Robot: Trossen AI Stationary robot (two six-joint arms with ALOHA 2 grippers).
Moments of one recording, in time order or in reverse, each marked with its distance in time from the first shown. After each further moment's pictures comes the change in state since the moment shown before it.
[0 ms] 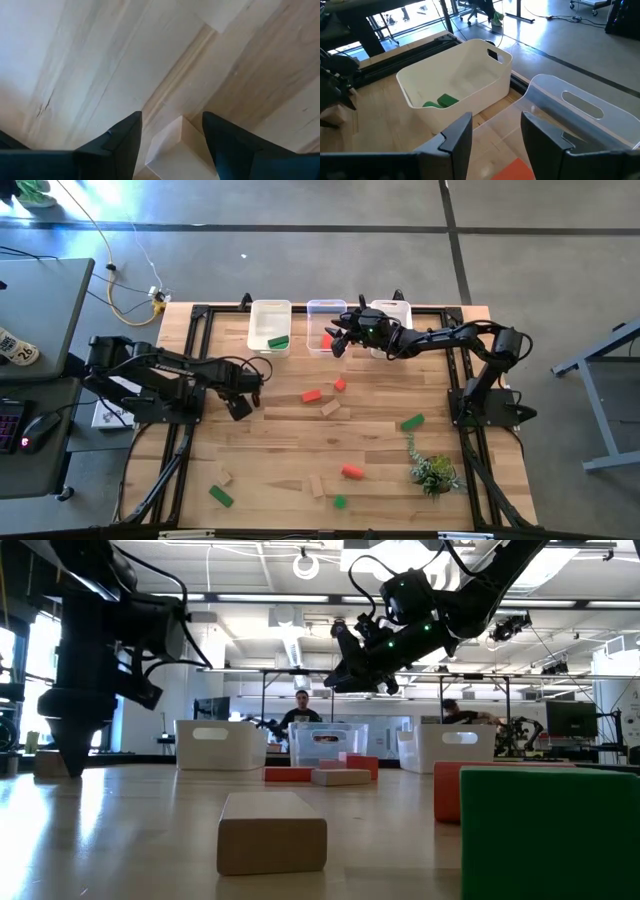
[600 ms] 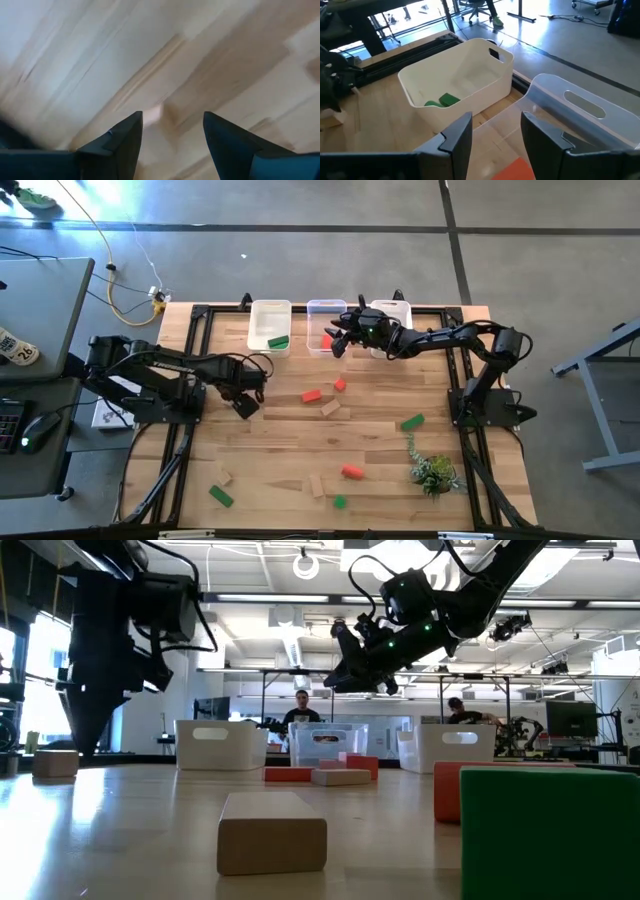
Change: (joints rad) left arm -0.003 -0.008 0.111 -0.108 0.086 -0.209; right arm 0.000 0.000 0.000 -0.003 -0.019 0.000
